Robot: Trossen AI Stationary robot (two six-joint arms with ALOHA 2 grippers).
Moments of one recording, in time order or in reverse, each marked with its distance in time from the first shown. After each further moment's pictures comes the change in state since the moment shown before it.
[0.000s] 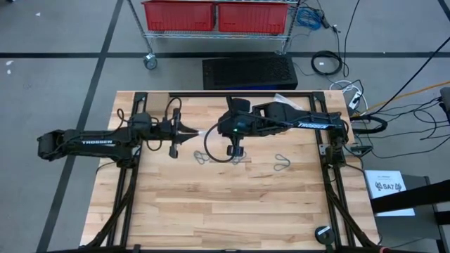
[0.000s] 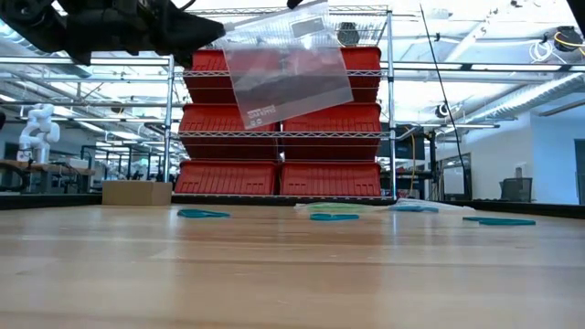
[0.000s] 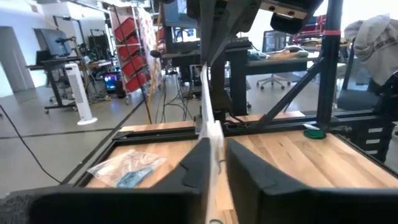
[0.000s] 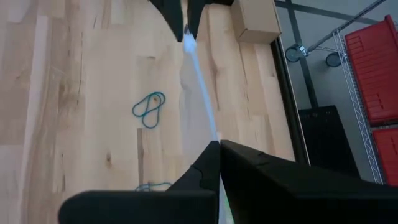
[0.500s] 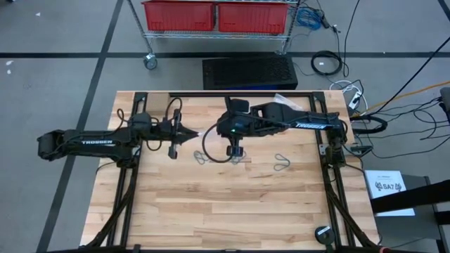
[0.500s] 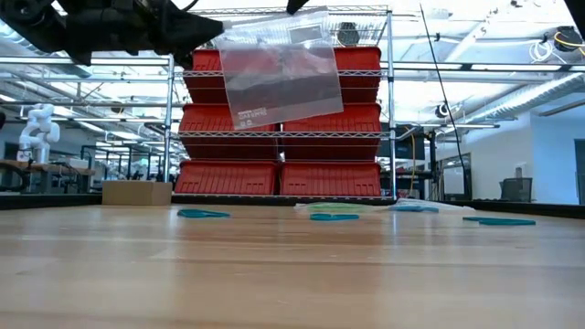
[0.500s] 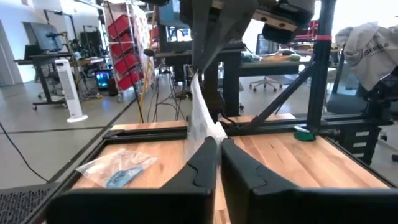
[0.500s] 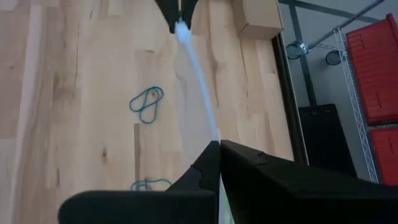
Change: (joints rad) left arm 0.000 0.000 0.000 -0.001 0.026 -0.034; right arm -0.003 0.014 0.000 -0.010 0.000 -0.019
